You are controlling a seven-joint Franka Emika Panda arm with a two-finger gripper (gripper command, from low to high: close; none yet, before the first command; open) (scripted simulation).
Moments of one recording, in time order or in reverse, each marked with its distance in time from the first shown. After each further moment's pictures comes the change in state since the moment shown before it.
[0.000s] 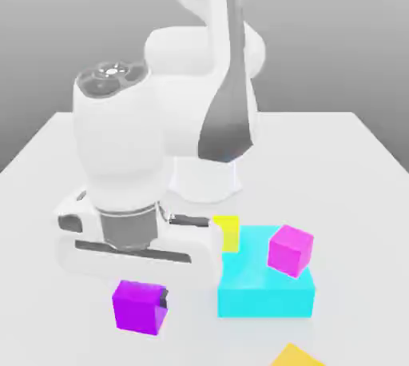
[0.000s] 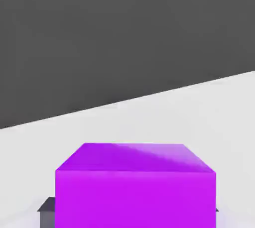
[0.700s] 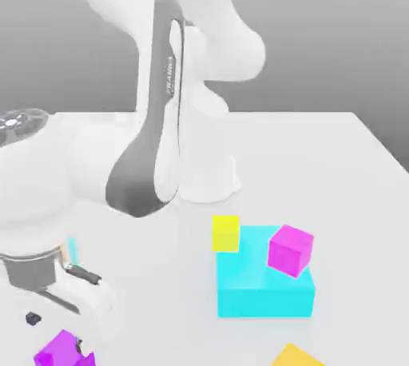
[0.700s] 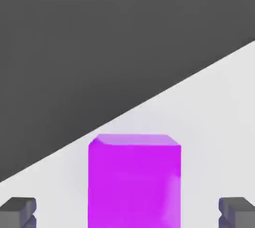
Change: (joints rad) arm -0.183 0.418 -0.133 0.235 0.073 0.179 0.102
